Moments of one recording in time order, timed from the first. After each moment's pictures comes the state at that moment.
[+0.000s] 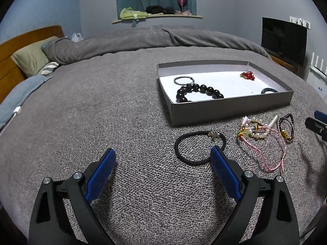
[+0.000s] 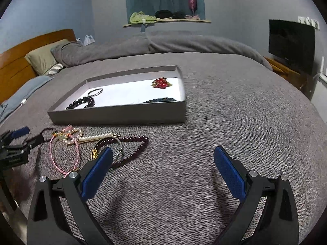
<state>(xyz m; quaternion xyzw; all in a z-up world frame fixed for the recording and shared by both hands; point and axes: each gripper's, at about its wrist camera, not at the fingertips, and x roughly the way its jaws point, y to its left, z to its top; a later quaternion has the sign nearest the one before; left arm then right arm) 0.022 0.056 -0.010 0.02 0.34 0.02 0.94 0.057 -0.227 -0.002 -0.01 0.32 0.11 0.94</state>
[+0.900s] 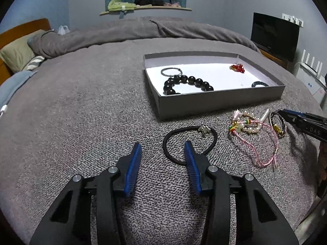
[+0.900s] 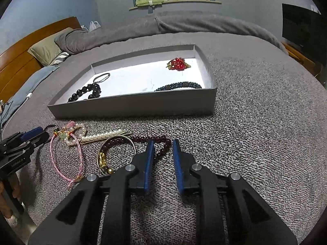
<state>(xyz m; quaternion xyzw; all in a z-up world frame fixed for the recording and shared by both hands) 0.035 0.054 -0.016 0.01 0.37 -0.03 0.93 0.098 -0.204 -0.019 0.01 0.39 0.15 0.91</state>
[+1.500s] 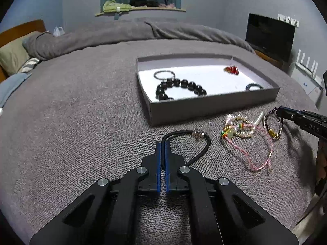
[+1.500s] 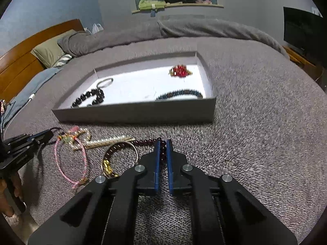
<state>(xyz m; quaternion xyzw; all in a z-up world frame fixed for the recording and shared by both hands) 0.035 0.051 -0.009 0.01 0.36 -0.05 0.93 0.092 -0.207 -0.006 0.01 0.36 0.16 0.92</state>
